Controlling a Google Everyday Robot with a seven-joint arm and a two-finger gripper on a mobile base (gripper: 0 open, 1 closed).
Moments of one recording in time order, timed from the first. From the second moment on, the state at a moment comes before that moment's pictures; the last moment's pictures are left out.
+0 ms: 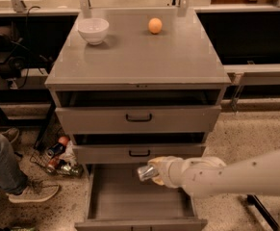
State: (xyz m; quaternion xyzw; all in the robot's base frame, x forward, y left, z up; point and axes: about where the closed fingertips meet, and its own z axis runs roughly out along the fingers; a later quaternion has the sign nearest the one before) arm 0.516 -0.053 0.520 -0.78 0.51 -0.09 0.36
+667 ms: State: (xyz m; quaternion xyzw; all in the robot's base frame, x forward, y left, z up) arm 0.516 -0.097 0.614 -0.77 0.46 -0.18 0.41
